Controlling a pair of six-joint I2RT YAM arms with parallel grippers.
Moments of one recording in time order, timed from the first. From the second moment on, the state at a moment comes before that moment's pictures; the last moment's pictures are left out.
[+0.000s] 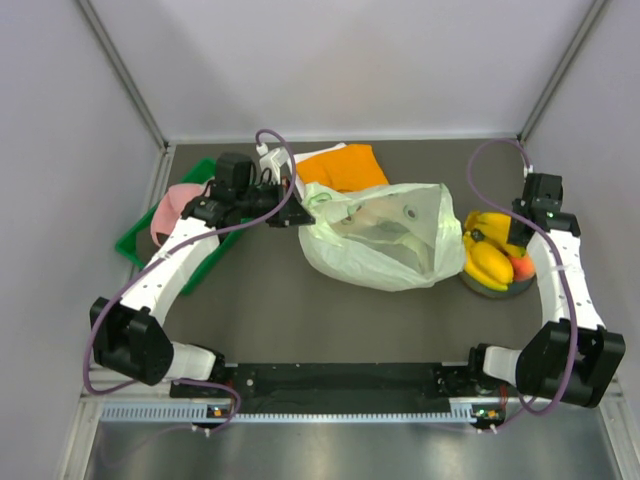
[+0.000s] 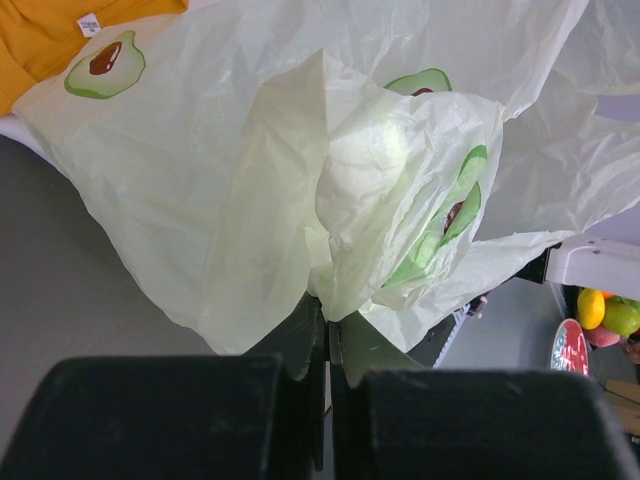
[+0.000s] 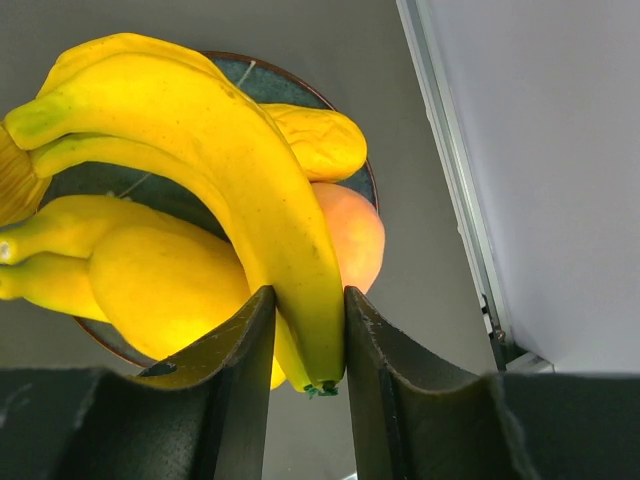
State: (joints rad) left arm -0.34 1.37 1.20 -0.43 0.72 -0.40; right arm -0.21 1.23 1.05 -0.72 0.30 -0.03
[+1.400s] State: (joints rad) left arm -0.34 1.37 1.20 -0.42 0.72 -0.40; right arm -0.21 1.07 1.05 -0.76 0.33 -0.01
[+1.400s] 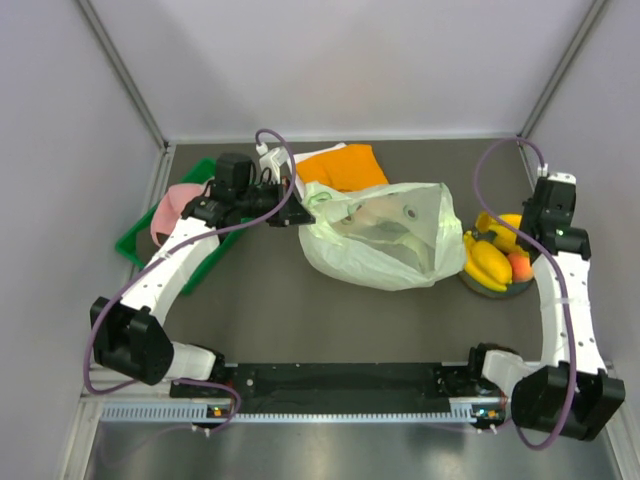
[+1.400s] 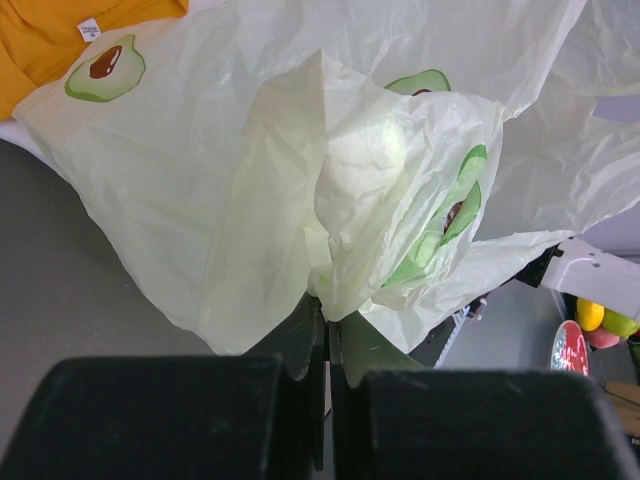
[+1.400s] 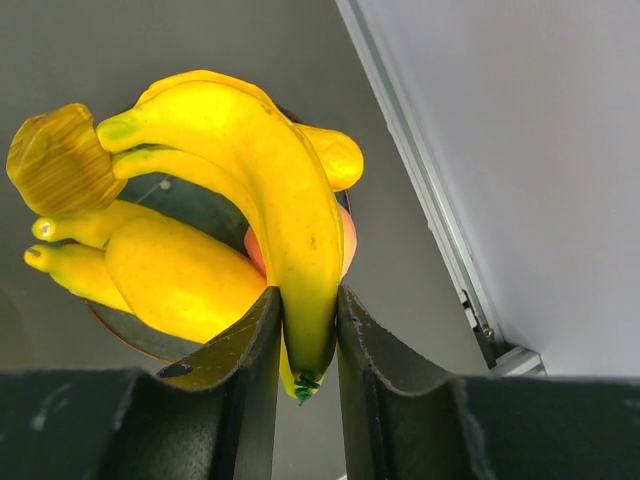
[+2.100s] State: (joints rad) left arm -0.34 1.37 1.19 -0.41 0.72 -0.40; right arm -0.21 0.94 1.32 -0.85 0.36 0.07
